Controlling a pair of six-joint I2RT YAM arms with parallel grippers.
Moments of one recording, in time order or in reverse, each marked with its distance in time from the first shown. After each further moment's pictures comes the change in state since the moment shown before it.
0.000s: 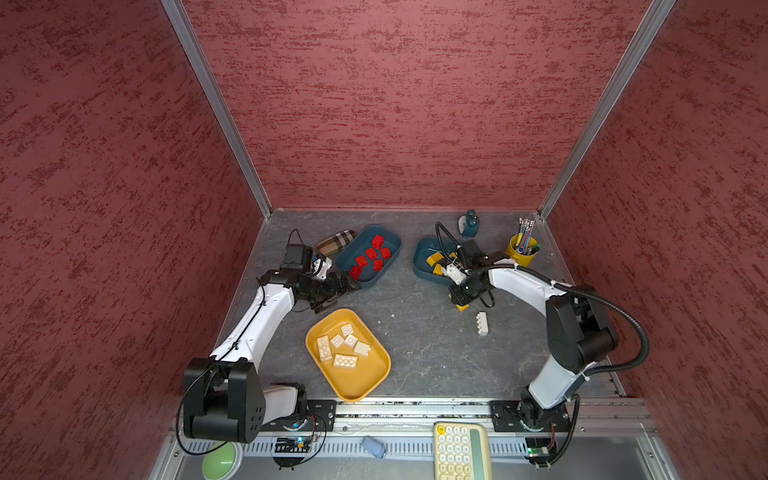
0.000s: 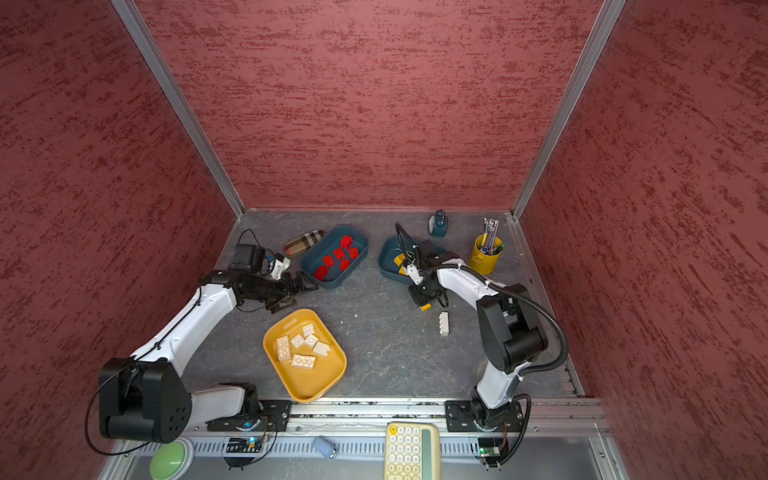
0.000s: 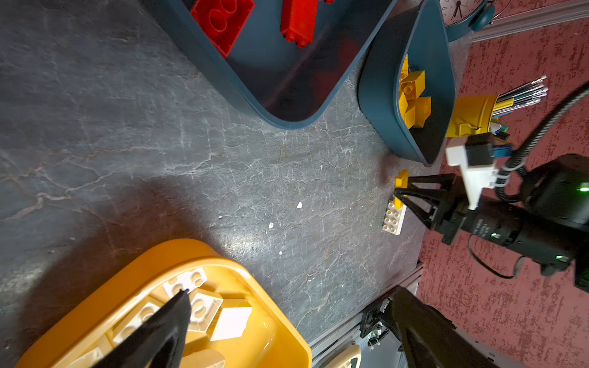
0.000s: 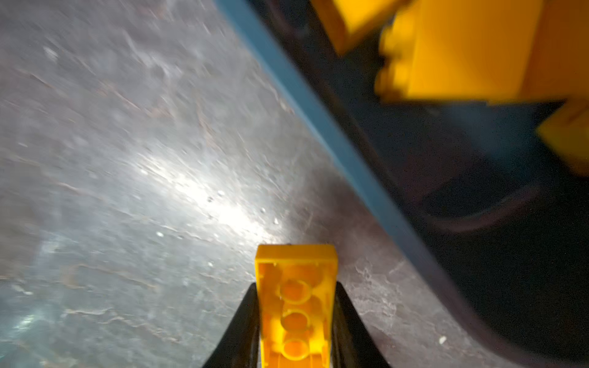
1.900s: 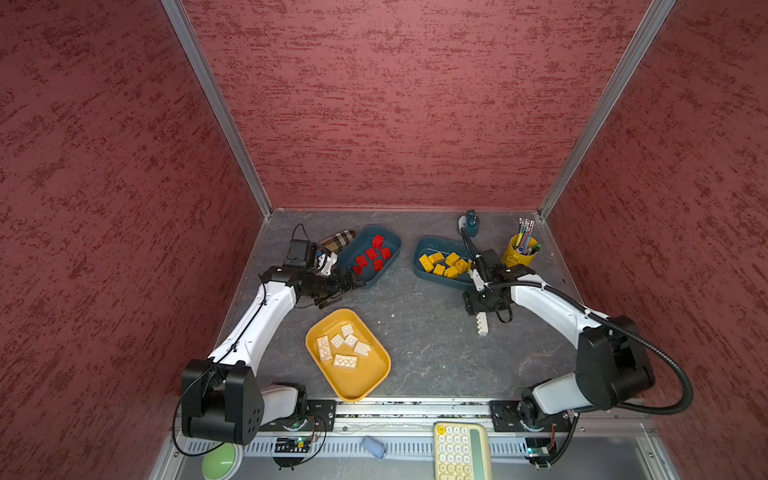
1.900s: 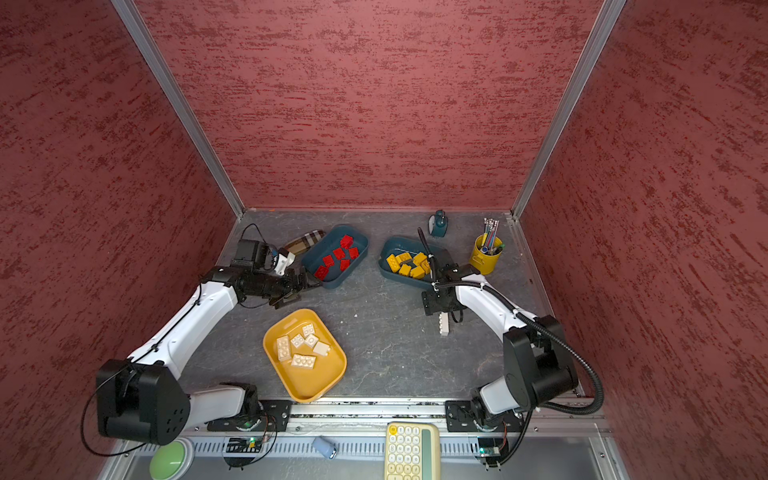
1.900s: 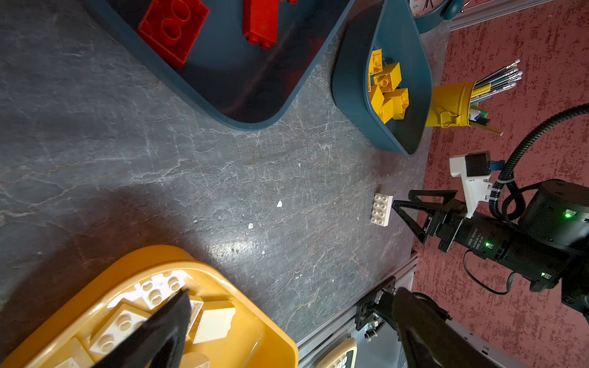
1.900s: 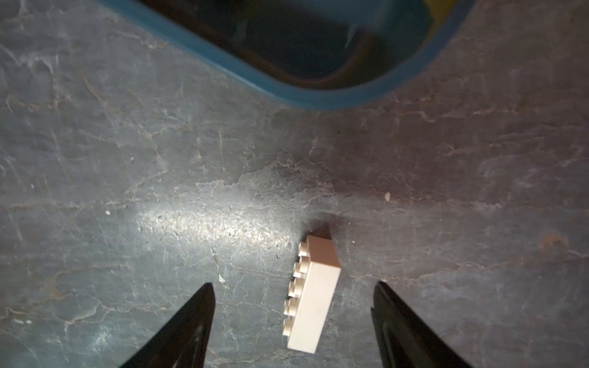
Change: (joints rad) left arm -0.044 -0.003 0.050 -0.002 0.016 -0.003; right arm -0.056 -0.245 -0.229 -0.039 0.172 0.382
